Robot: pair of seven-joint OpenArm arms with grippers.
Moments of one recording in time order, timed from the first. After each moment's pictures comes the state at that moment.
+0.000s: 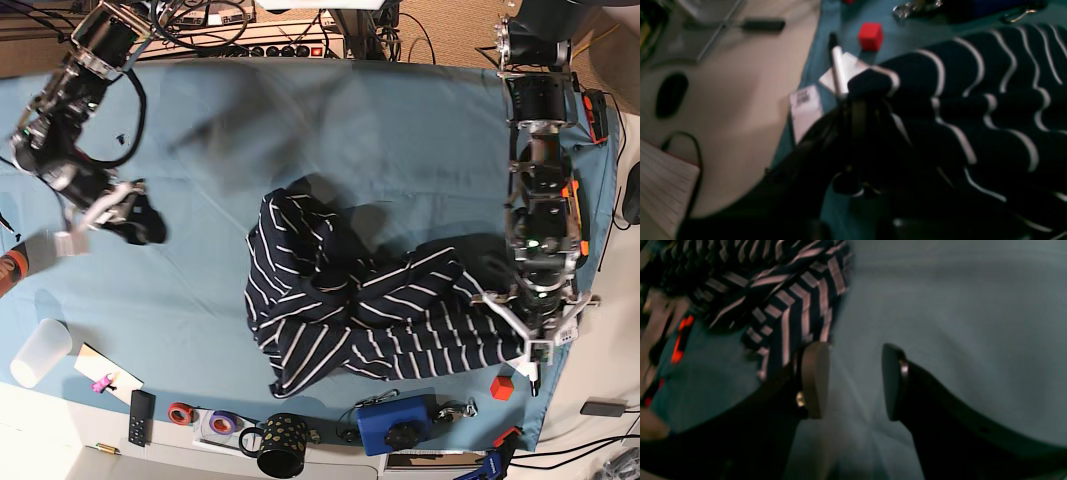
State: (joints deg) left arm -14.3 -11.4 -3.4 91.6 4.7 -0.6 42.8; right arm 1.9 14.0 35.5 96.0 57.8 39.7 -76.6
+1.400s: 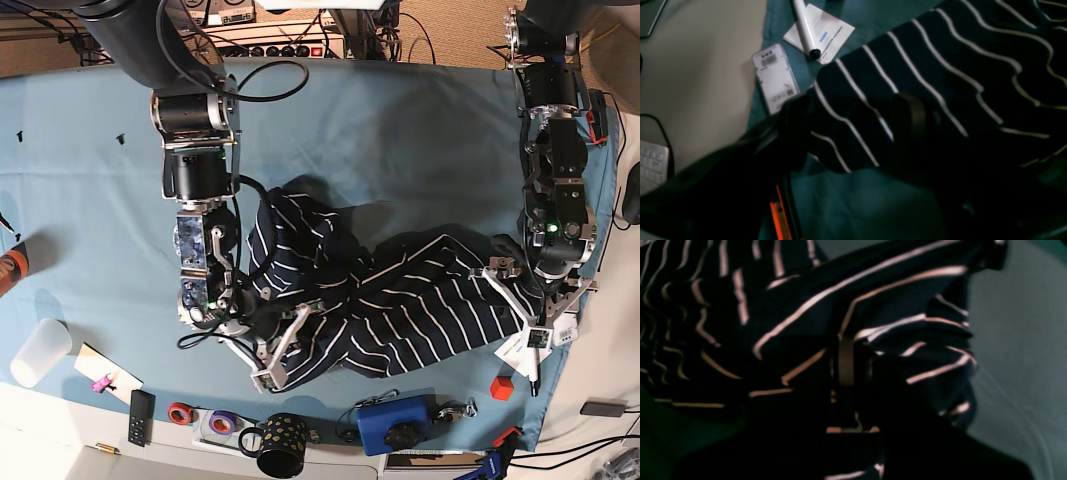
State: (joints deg) left arm -12.0 -13.1 -3.6 99.3 -4.0 -6.2 57.0; right arm 32.9 -0.8 -1.0 61.3 10.0 26.4 -46.9
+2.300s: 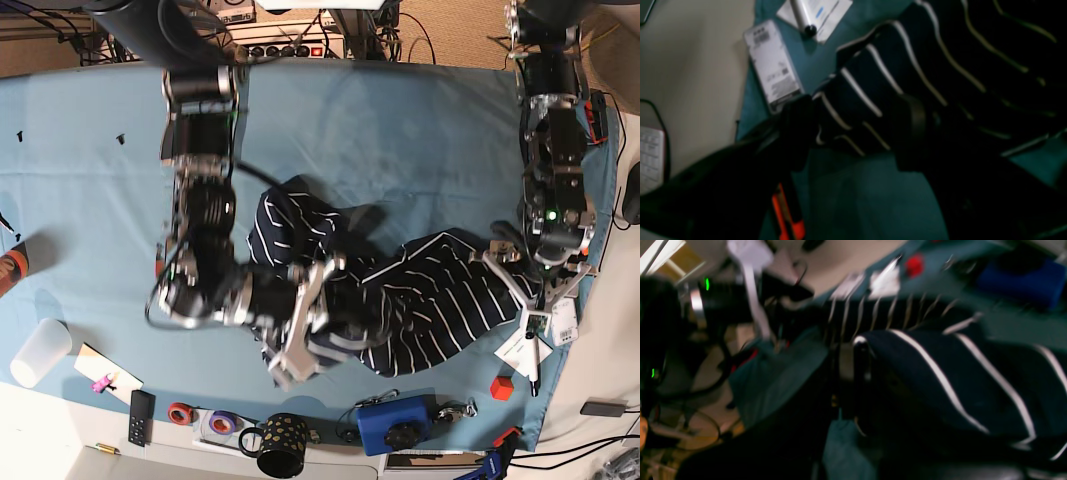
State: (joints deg) left arm -8.1 -13.9 -3.6 101.7 -4.2 -6.4 59.0; right arm 23.2 -2.1 -1.0 92.7 50.2 37.4 -75.2
